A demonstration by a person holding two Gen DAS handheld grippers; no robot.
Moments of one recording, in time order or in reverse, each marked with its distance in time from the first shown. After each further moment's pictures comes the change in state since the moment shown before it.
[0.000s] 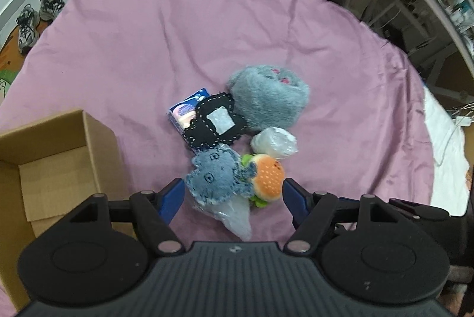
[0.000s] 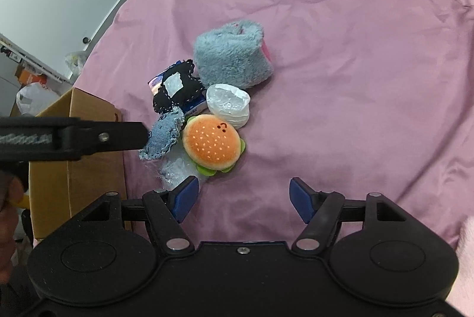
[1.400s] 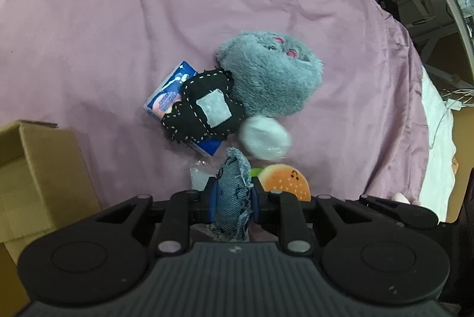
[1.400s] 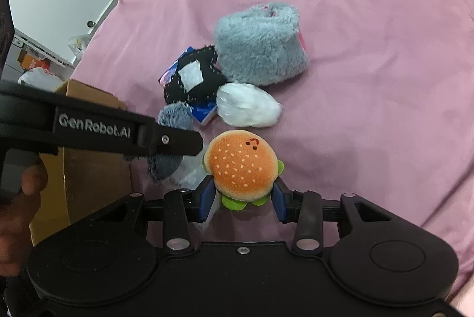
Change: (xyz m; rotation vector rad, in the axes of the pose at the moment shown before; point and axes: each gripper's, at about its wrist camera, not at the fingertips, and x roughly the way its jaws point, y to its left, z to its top) left arm 0.050 0.012 0.023 -0.005 0.174 -0.112; right arm 0.030 0.022 0.011 -0.035 0.061 0.009
